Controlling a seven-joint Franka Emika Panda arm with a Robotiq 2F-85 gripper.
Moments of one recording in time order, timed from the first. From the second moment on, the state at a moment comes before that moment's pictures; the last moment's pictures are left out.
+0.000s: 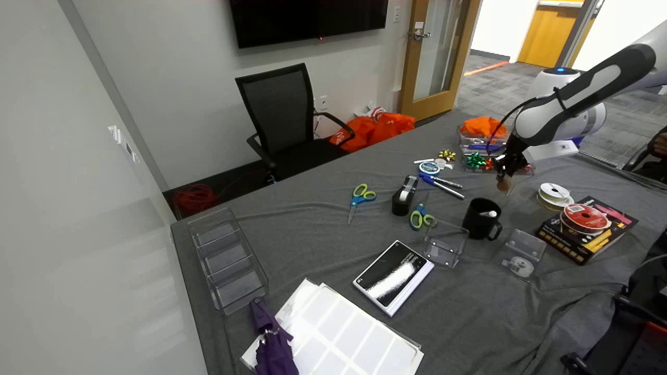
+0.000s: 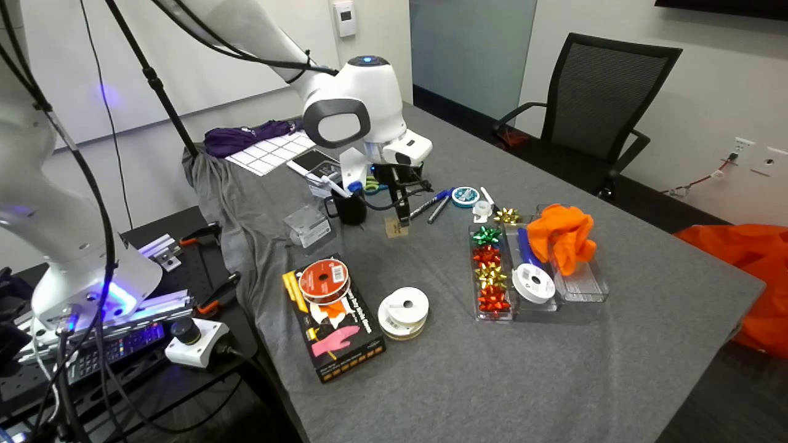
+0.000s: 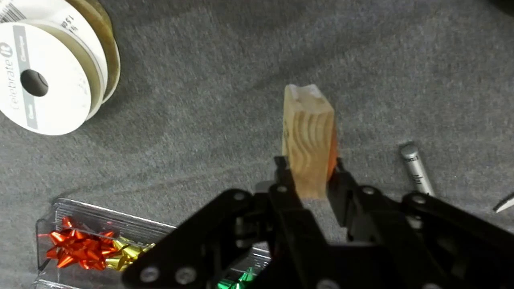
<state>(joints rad) -0.22 0.49 -0.17 -2.05 0.03 2.66 0.00</state>
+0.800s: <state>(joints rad) -0.22 0.62 -0.17 -1.98 0.03 2.74 0.00</state>
